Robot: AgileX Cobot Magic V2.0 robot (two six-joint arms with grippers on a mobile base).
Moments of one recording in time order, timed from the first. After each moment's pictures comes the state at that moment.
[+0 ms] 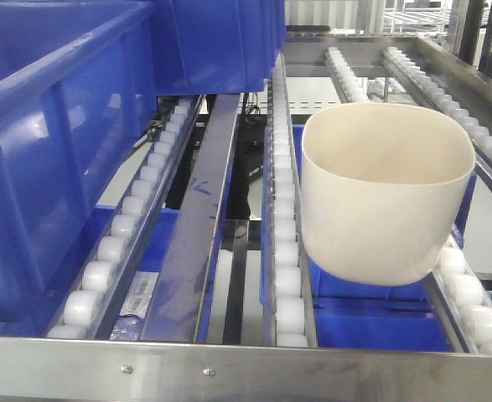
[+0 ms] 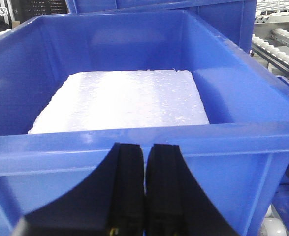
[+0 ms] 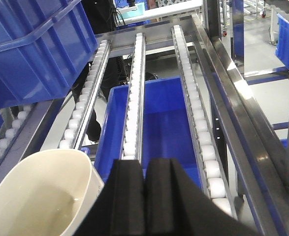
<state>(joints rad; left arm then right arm) -0.16 -0.01 0.01 -0.07 0.08 0.10 0.01 0.31 -0.31 0.03 0.15 0.23</state>
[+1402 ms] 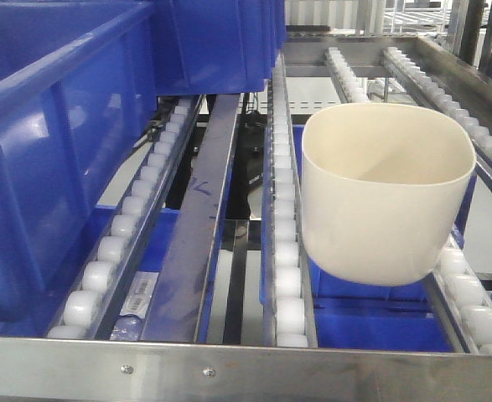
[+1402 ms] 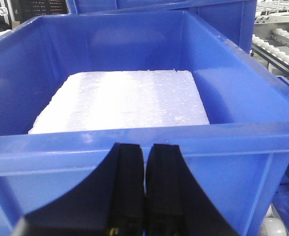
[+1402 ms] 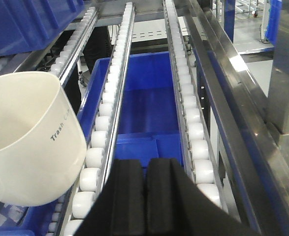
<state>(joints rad) -0.16 -0.01 0.01 -0.07 0.08 0.10 0.00 -0.01 0.03 -0.03 0.15 0.20</state>
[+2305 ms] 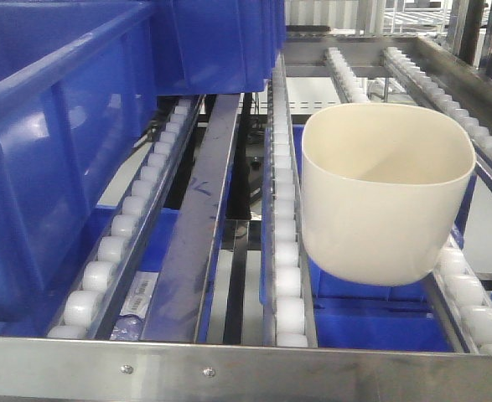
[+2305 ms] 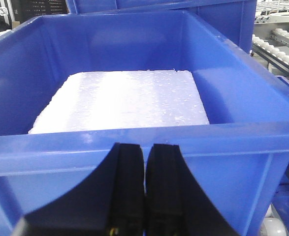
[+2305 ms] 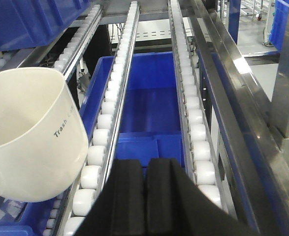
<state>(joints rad) -0.16 -0.01 0.01 -0.07 0.08 0.10 0.00 -0.01 0.03 0.03 0.15 0.12</state>
